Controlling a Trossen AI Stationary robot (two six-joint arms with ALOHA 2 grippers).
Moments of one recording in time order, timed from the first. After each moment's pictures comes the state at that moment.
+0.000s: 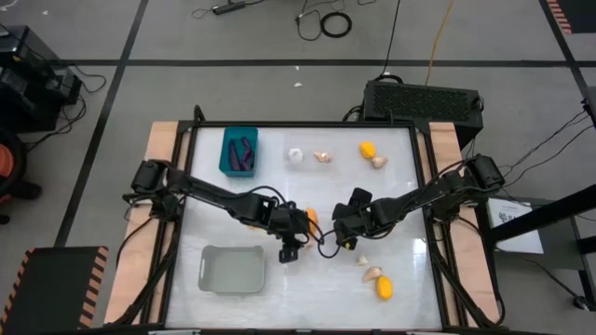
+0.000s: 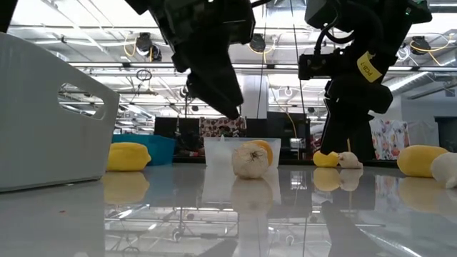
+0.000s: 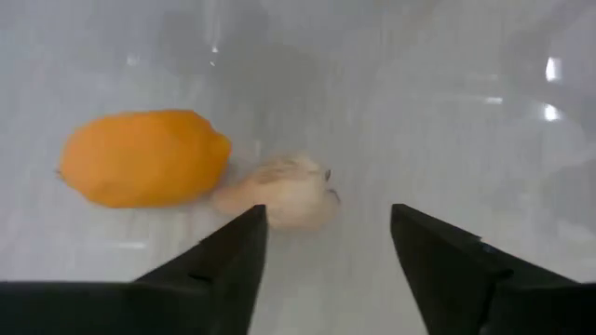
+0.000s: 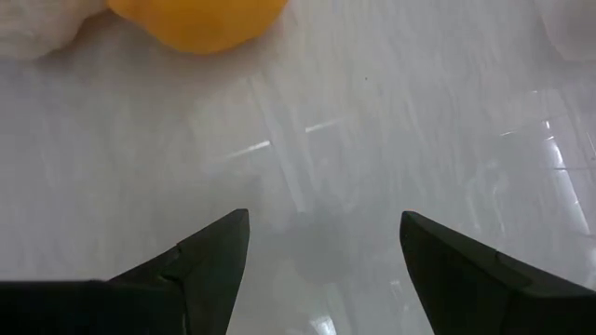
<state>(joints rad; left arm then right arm) -0.21 1.84 1.28 -0.40 0.04 -0.30 0.27 1.62 0.92 -0.58 0.41 0.56</state>
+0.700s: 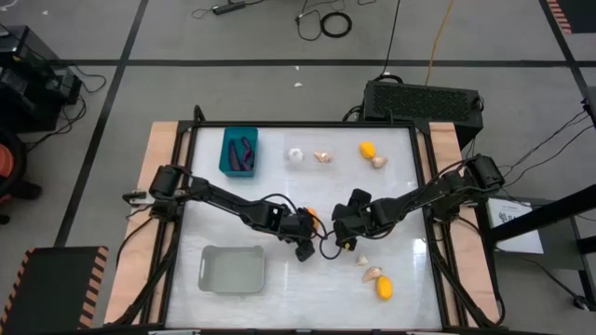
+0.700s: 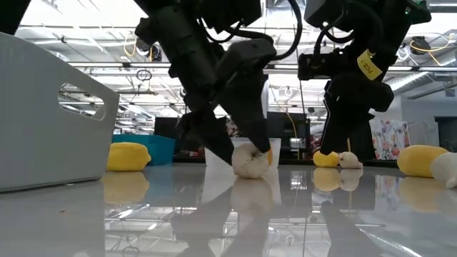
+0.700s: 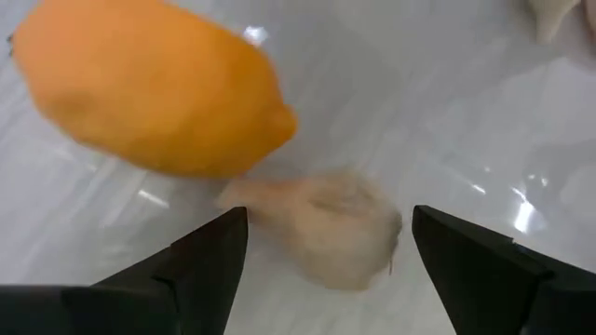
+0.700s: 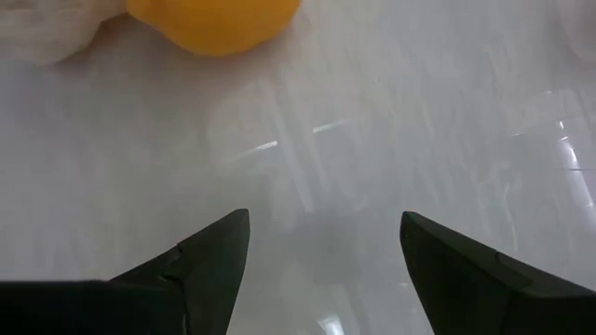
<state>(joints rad) -0.20 1.99 1.28 -0.29 -0.04 -0.74 0.27 1.62 0.92 -0.56 0.39 0.56</state>
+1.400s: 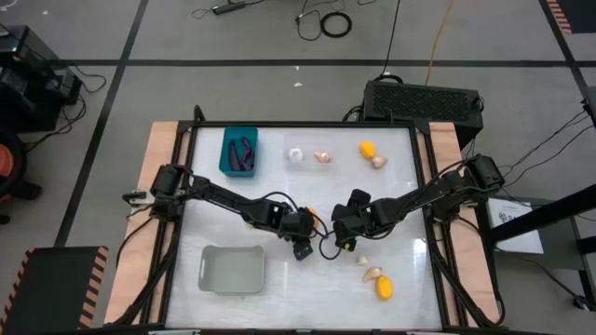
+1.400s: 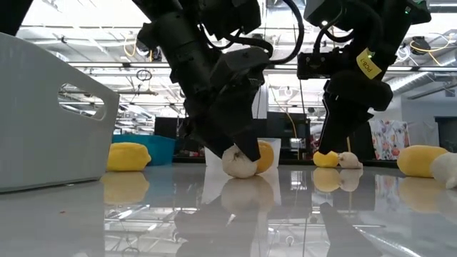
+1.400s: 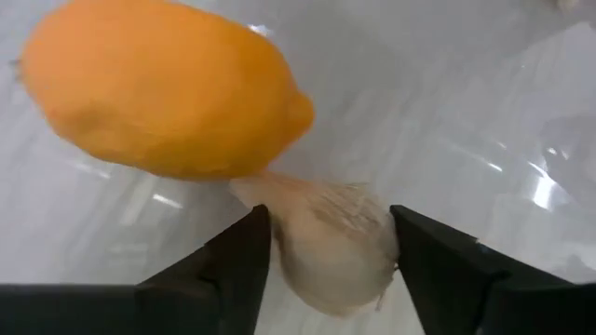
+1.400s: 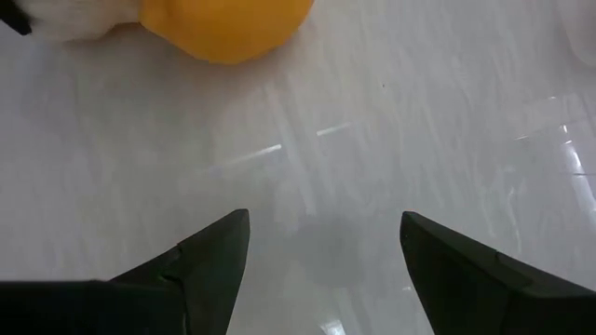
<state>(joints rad) -0.18 1.99 1.27 -0.30 -0.01 -0.64 0.27 1.62 0.92 -0.55 0.39 0.56</state>
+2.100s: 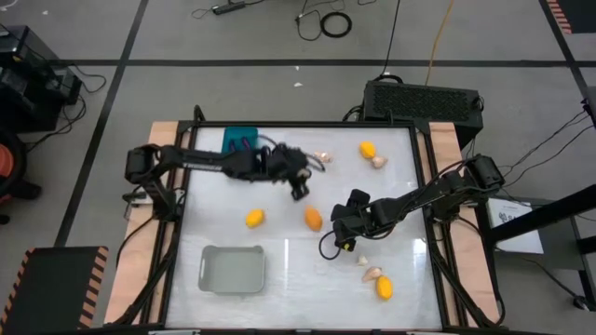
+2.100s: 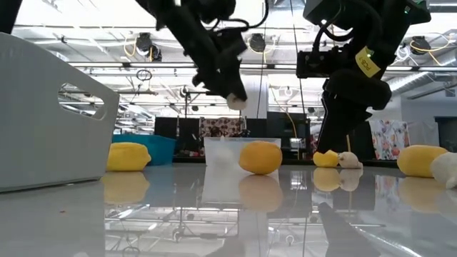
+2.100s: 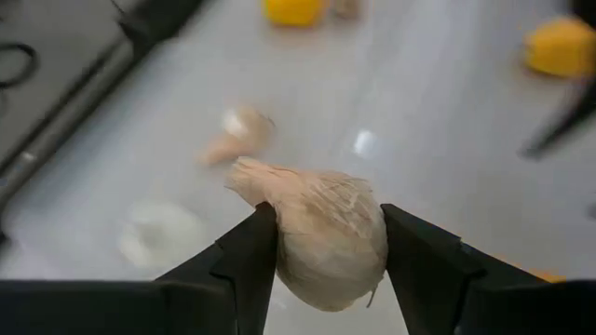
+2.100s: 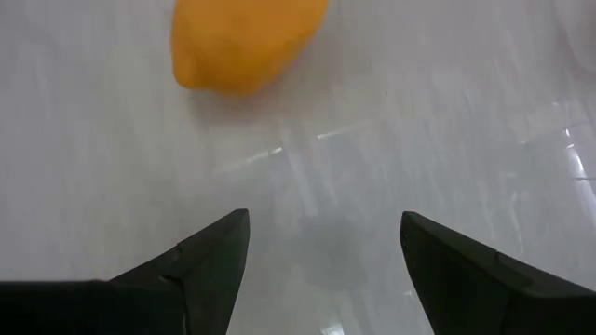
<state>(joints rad) 0.15 1.73 1.28 -0.33 -0.23 -0.16 0.27 1.62 0.92 -0.54 0.39 0.55</state>
